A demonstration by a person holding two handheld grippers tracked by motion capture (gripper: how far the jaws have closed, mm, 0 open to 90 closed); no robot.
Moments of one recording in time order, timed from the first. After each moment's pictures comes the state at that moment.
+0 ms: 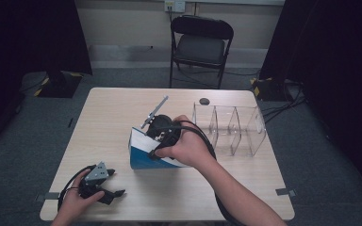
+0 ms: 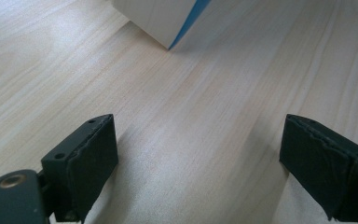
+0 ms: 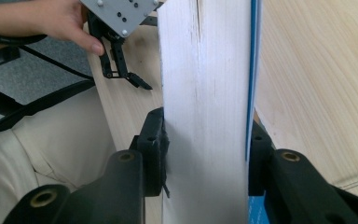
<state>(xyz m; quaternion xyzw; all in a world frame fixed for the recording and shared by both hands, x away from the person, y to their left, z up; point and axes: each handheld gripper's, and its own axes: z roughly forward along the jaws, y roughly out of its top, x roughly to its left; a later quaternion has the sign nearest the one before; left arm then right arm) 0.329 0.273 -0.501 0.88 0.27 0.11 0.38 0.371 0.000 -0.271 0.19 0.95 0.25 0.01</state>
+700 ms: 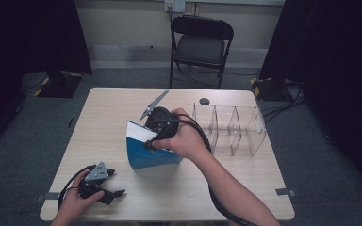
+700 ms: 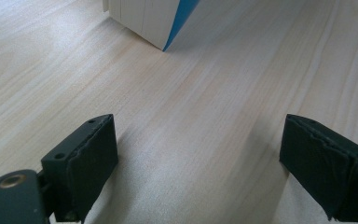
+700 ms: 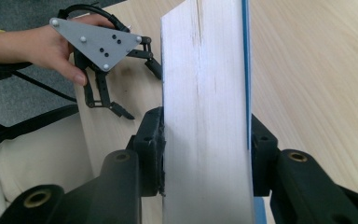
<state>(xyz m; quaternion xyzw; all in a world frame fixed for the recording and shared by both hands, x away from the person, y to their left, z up) 0.329 0.274 -0.501 0.88 0.27 0.11 0.38 0.392 0.005 -0.273 0.17 0.94 0.31 0.03</state>
